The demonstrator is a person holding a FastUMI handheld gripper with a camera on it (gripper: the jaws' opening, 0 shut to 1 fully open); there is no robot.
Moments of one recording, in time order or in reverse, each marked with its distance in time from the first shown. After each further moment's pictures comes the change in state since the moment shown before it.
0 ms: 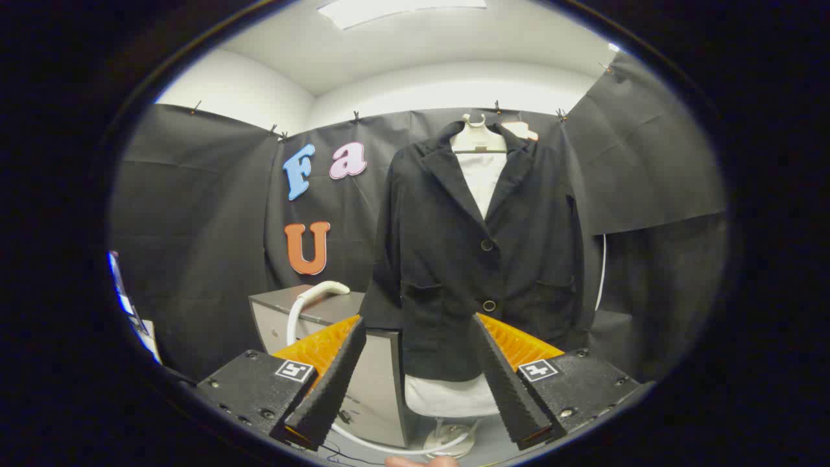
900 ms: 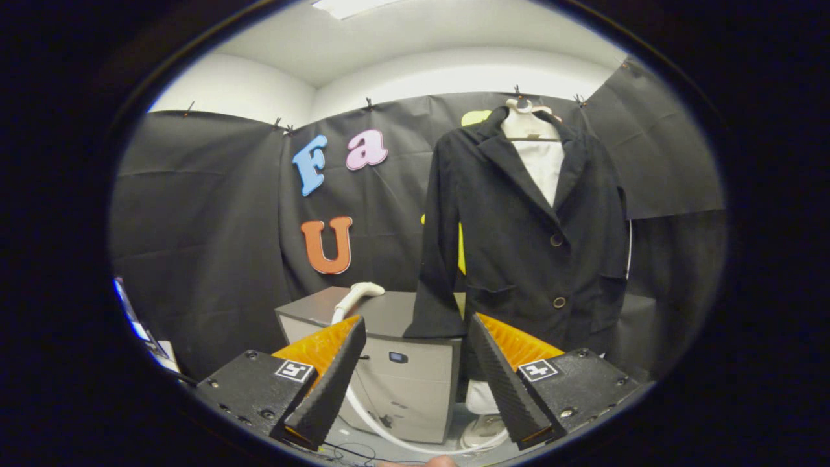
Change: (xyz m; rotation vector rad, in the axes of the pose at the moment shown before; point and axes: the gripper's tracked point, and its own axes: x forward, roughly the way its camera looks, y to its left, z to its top) arm 0.052 0.122 0.022 0.067 0.090 0.043
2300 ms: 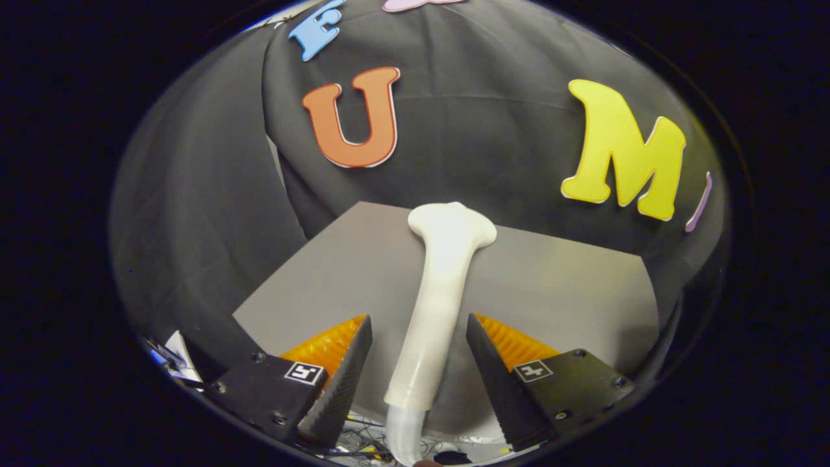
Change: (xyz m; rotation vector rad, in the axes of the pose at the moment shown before) arm 0.387 0.178 -0.122 -0.104 0.671 0.098
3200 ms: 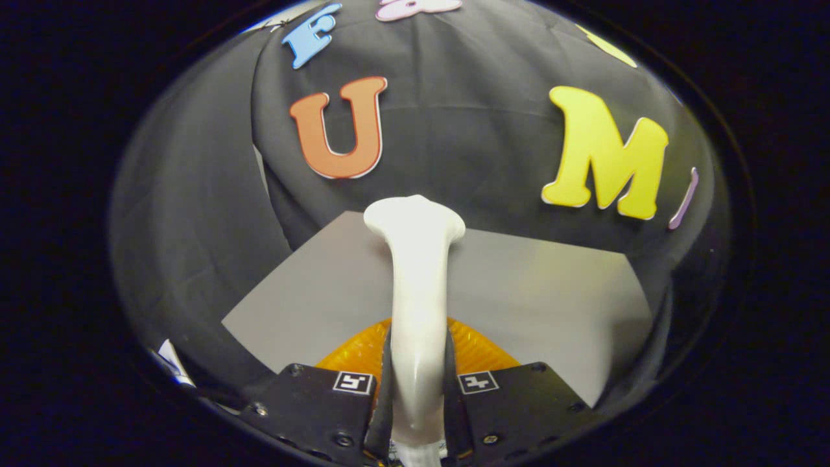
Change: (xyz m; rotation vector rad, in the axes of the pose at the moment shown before) arm -0.039 -0.007 0.009 0.033 -0.155 -0.053
